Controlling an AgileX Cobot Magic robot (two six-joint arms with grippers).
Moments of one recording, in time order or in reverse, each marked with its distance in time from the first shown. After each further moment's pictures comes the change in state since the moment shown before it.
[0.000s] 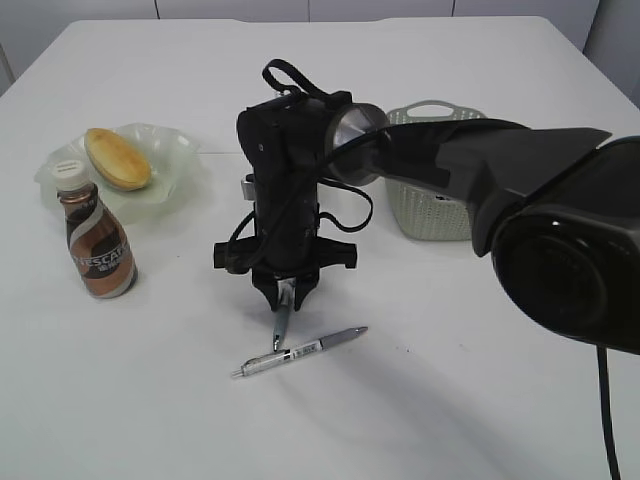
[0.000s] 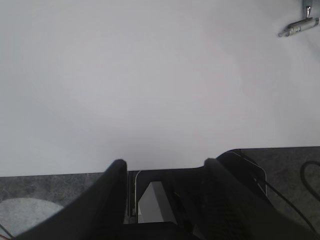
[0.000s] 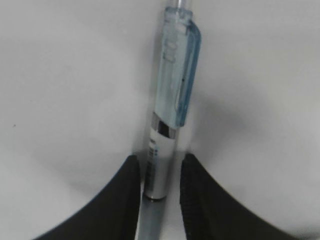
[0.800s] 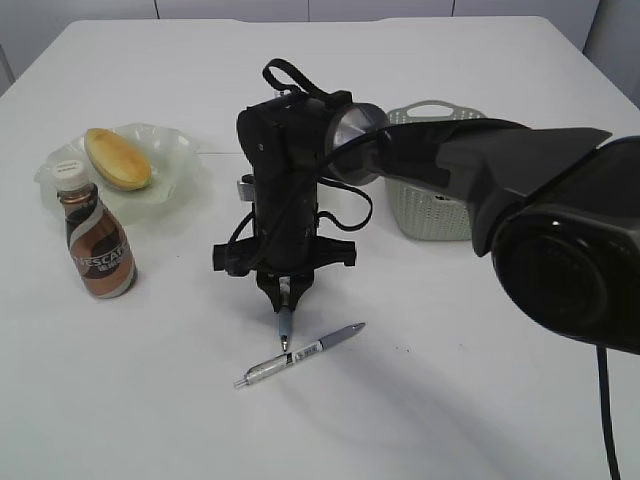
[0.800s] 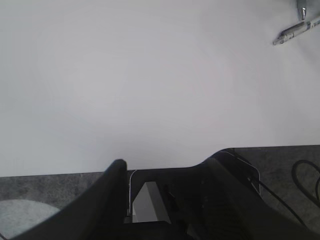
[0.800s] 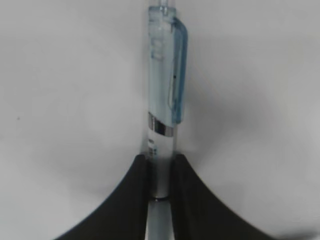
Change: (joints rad) left arm 0.000 -0.004 0.000 -0.020 0.000 0.000; right arm 0.000 0.000 0.000 0.005 -0.002 -0.049
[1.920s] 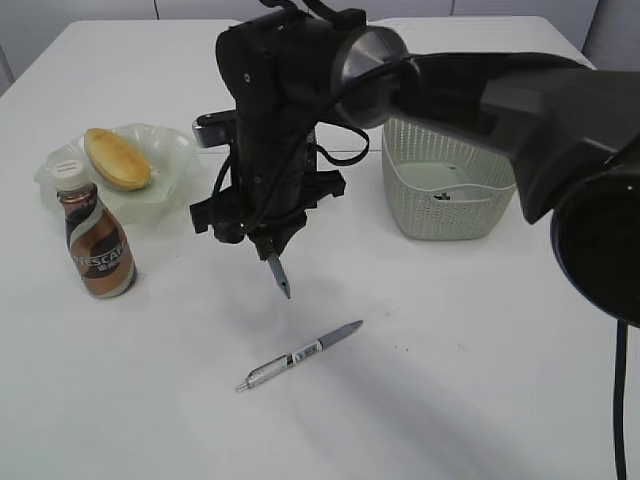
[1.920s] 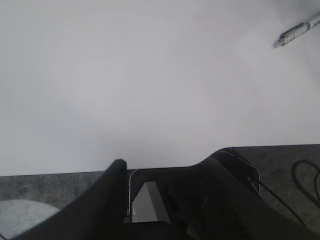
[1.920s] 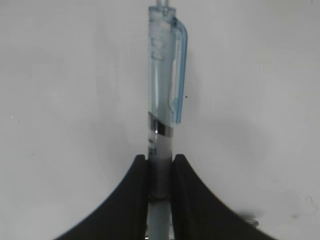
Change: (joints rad) left arm 0.000 -0.002 0.000 0.000 0.000 0.000; right arm 0.035 -0.143 0.000 -0.070 0.002 -0.276
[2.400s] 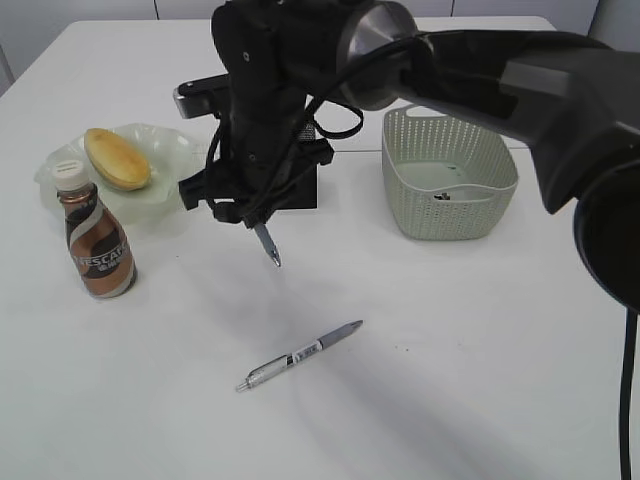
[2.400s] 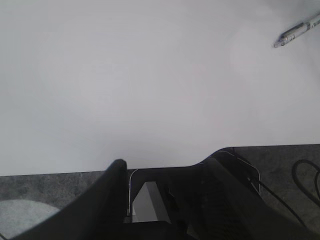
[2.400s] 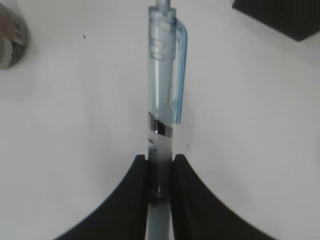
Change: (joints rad) left arm 0.000 0.000 0.000 0.000 0.000 0.000; right arm 0.010 -0.041 0.000 -0.040 -0.095 -0.088
